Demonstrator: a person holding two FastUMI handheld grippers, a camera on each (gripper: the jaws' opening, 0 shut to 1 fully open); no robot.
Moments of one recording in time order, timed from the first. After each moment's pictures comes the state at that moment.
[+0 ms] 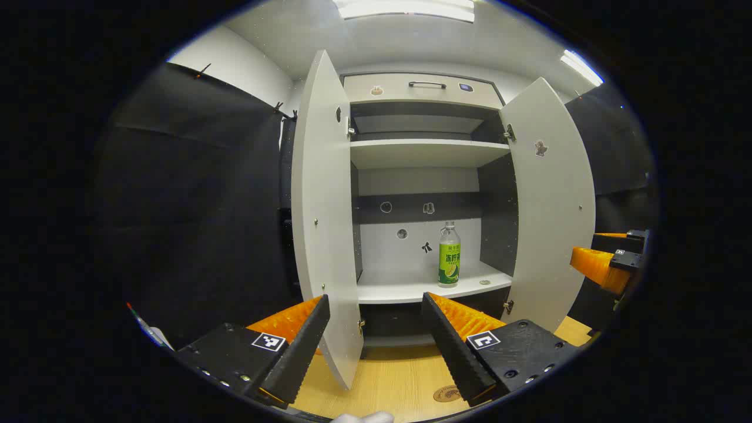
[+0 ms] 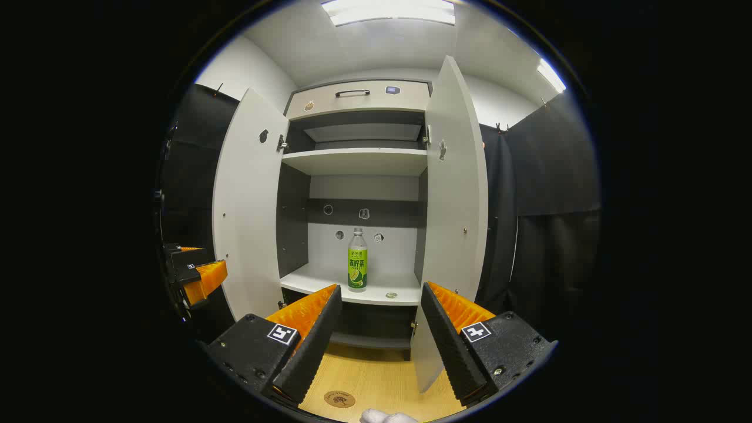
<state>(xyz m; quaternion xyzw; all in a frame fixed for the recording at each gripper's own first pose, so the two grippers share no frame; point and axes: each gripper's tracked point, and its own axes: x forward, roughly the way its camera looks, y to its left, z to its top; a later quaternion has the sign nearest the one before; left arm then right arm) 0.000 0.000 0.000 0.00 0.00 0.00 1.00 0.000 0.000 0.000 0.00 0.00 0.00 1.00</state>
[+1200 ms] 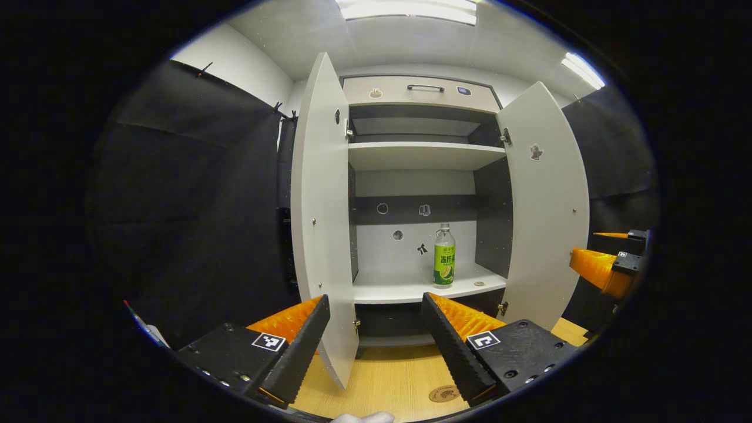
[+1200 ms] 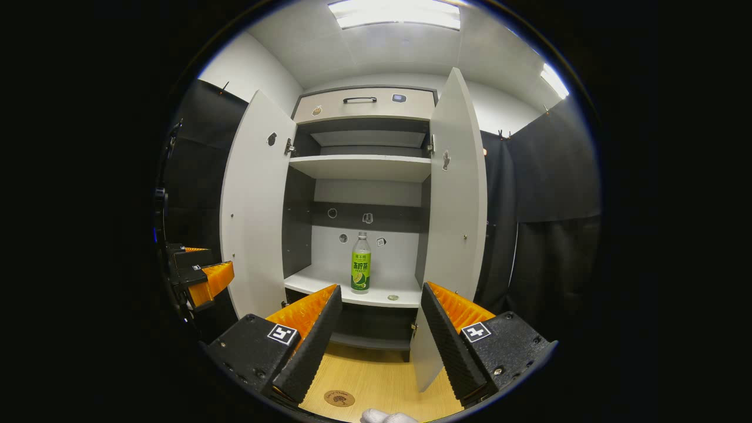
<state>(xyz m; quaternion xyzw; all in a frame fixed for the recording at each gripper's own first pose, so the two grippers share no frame) -0.002 -0.008 0.002 0.00 -0.01 -0.01 1.00 -0.019 0.008 0.005 -0.01 -0.01 0.00 1.00</state>
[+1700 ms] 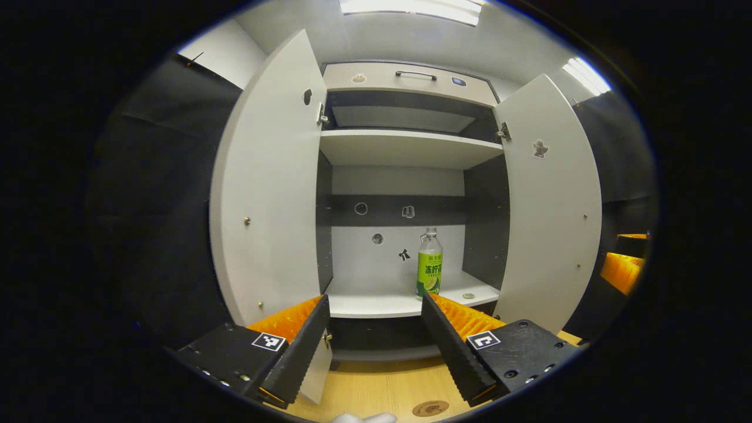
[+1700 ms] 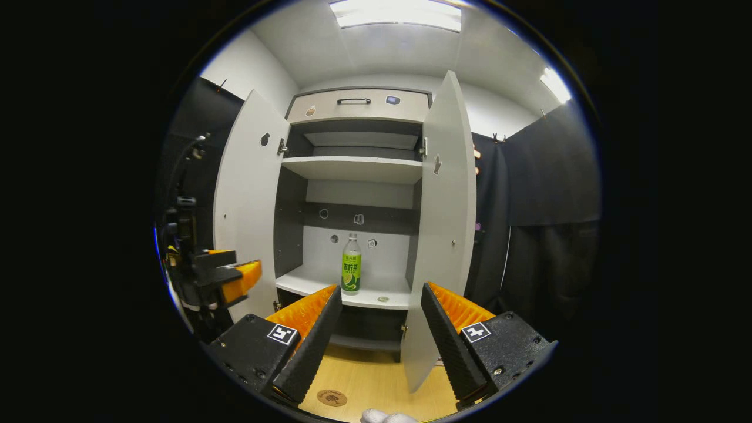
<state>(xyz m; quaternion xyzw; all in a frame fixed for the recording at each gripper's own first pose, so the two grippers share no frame) 0.089 -0.055 0.003 -0.02 -0.01 -0.06 1.00 -0.021 -0.005 0.016 -0.02 -0.01 -0.02 1.00</state>
